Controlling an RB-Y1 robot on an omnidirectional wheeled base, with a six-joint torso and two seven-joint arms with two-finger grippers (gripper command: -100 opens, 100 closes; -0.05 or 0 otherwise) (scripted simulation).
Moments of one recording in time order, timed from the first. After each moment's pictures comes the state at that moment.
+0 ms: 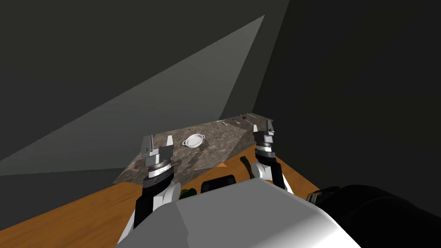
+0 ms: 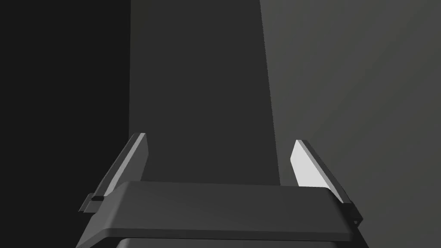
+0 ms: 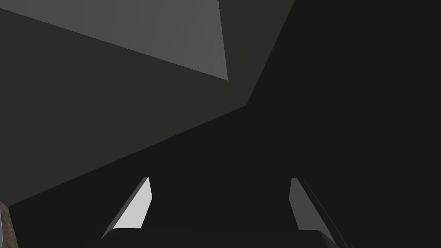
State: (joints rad) left arm 0.53 0.04 -0.06 -2.25 0.07 -0.62 0.00; right arm 0.54 0.04 -0.05 -2.35 -0.12 -0.48 0.01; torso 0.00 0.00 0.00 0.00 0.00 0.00
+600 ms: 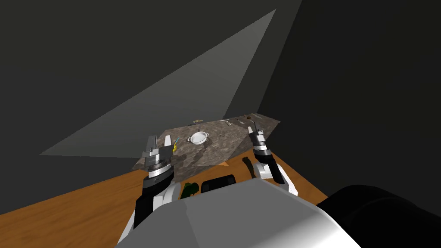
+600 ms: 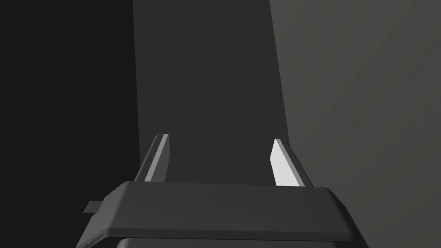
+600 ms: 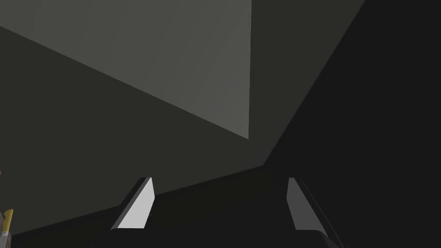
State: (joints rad) left arm 0.53 0.04 -0.06 -2.25 0.07 -0.62 0.00; right arm 0.52 -0.11 -0.06 -2.29 -0.01 -0.41 0.00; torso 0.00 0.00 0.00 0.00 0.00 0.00
